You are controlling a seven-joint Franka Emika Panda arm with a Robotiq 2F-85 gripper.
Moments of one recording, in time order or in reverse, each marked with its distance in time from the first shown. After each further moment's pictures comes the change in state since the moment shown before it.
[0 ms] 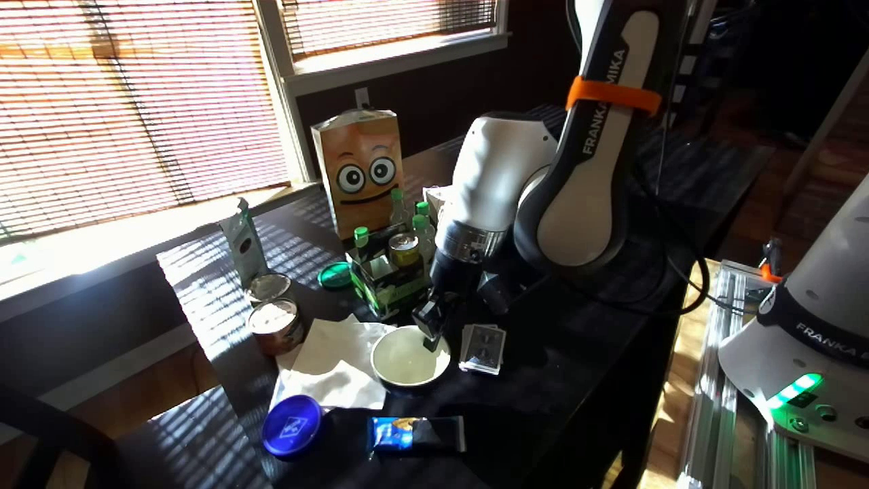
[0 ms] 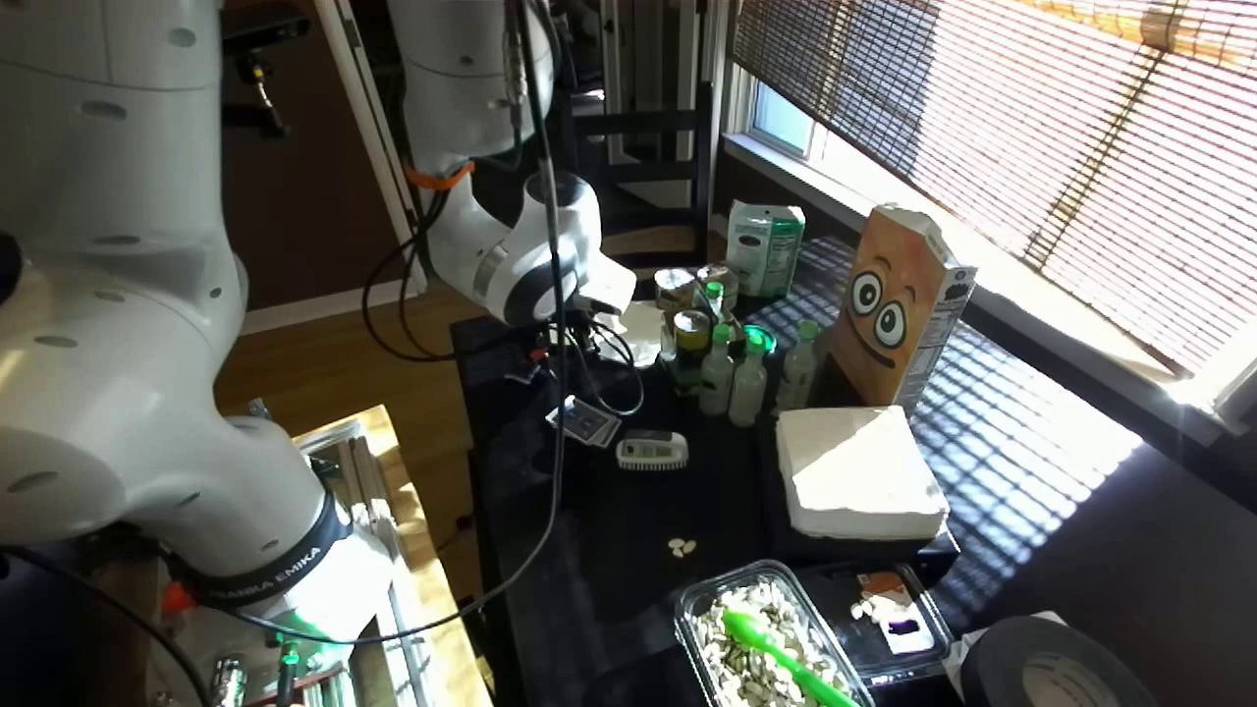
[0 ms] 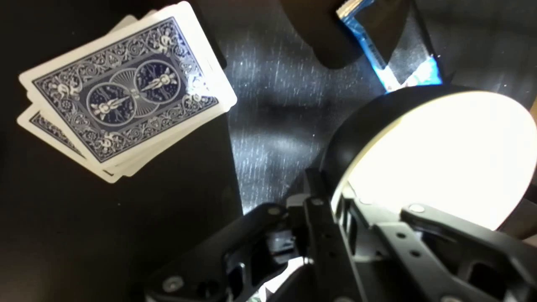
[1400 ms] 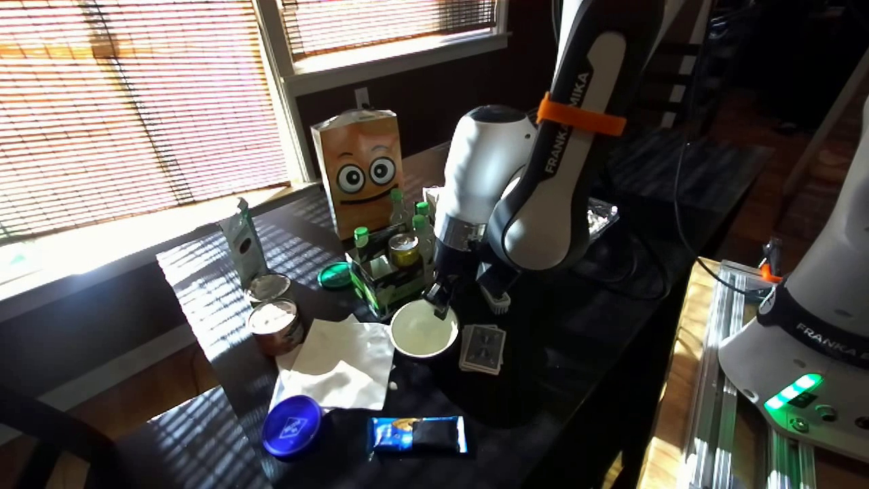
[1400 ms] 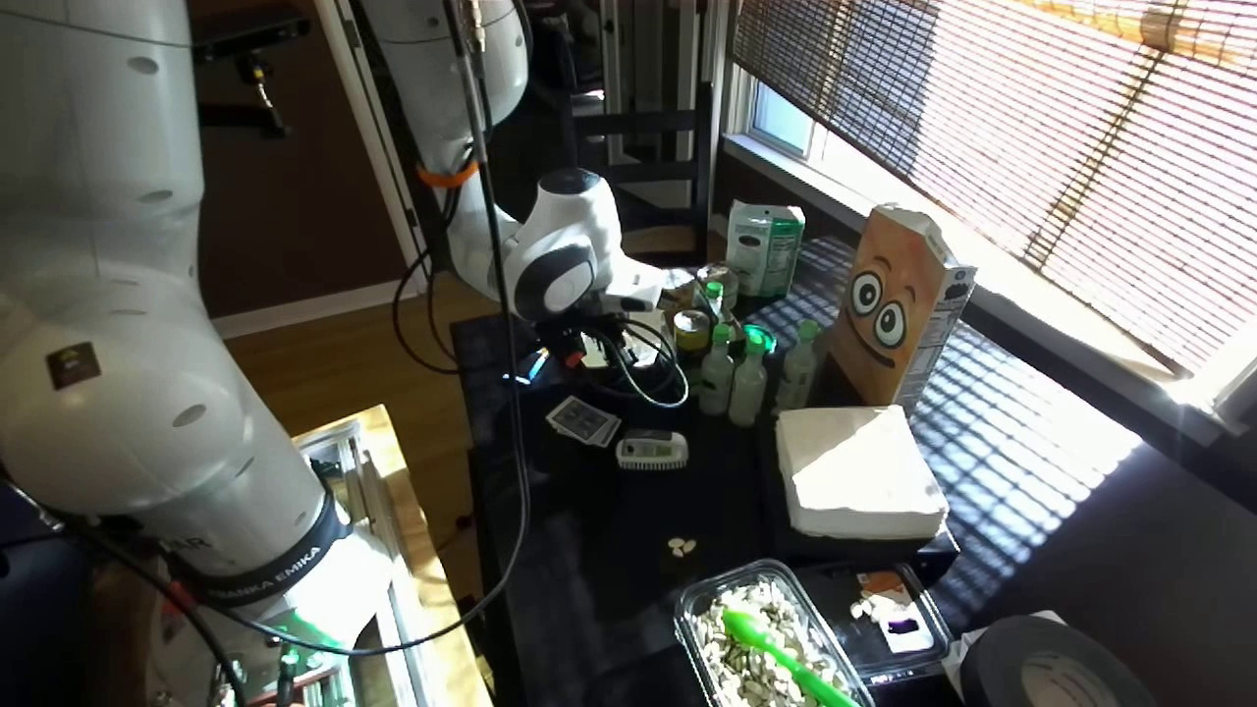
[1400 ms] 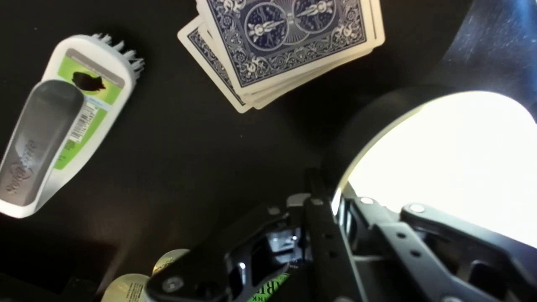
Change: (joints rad) arm 0.530 -0.077 -0.531 0.043 0.164 -0.058 -0.162
